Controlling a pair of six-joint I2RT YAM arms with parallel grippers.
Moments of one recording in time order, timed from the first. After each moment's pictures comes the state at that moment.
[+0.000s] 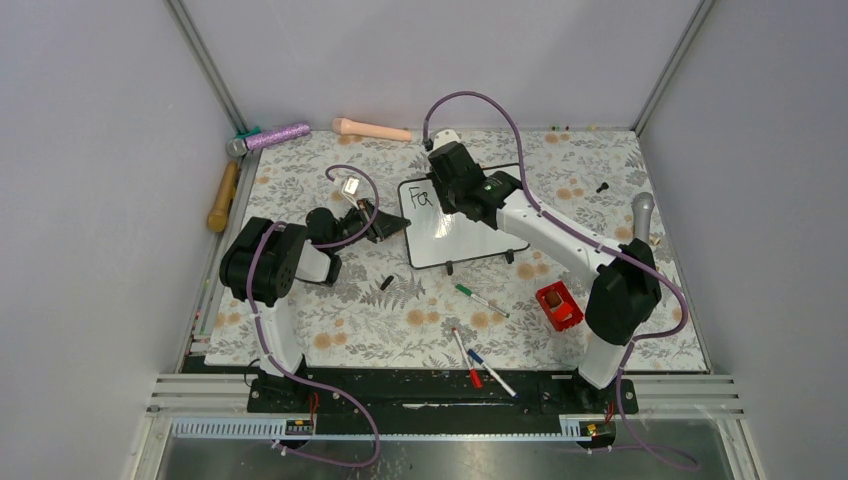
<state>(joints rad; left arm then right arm) -0.21 1.94 0.63 1.35 0.81 -0.89 0.75 1.77 1.59 -0.57 0.35 0.15</state>
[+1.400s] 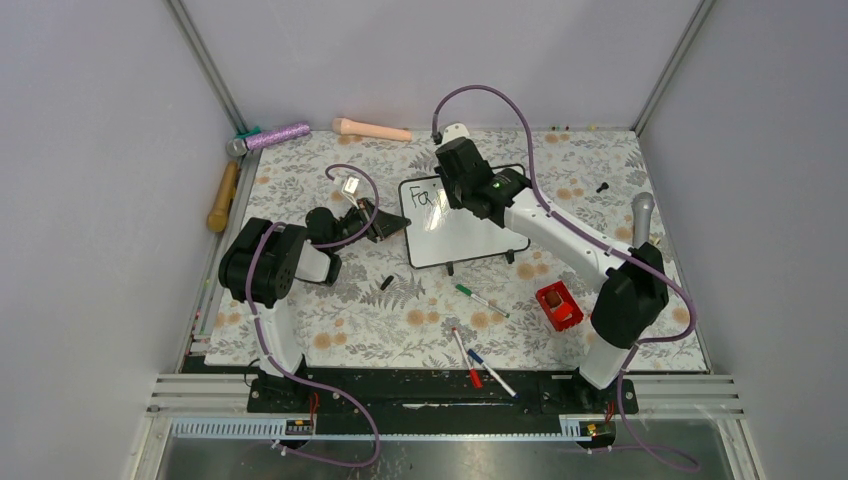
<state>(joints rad) -0.21 1.93 0.63 1.35 0.81 -0.89 0.73 1.73 1.59 -0.58 0.40 0.15</state>
